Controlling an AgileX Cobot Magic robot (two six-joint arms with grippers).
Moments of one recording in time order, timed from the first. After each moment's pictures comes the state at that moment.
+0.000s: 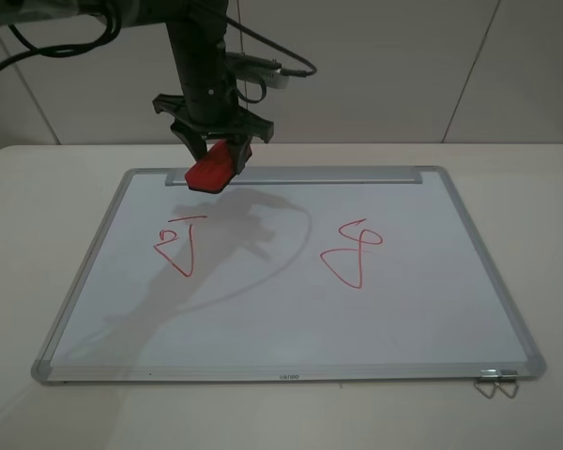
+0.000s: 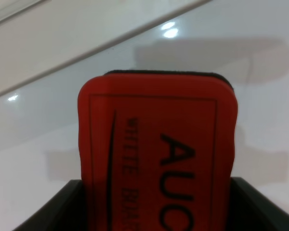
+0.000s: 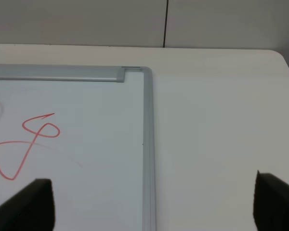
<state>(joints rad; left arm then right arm) -0.49 2.30 -2.02 0.05 1.16 -0.13 -0.06 0.00 -0.52 -0.02 1.07 -0.03</state>
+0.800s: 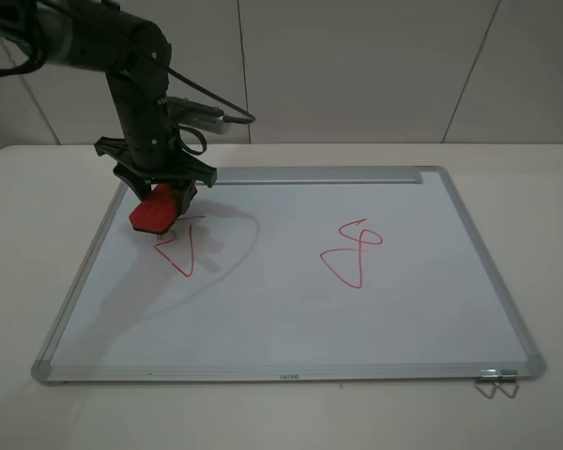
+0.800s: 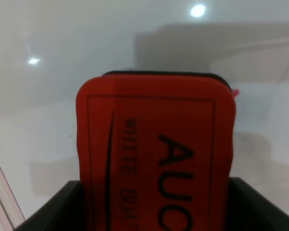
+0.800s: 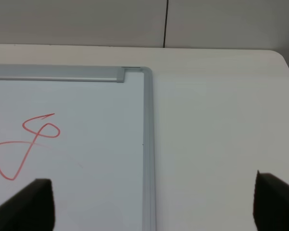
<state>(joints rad) -0.40 2.14 -1.51 0.15 0.89 -0.19 -0.06 0.00 -0.52 -0.02 1.07 -0.03</state>
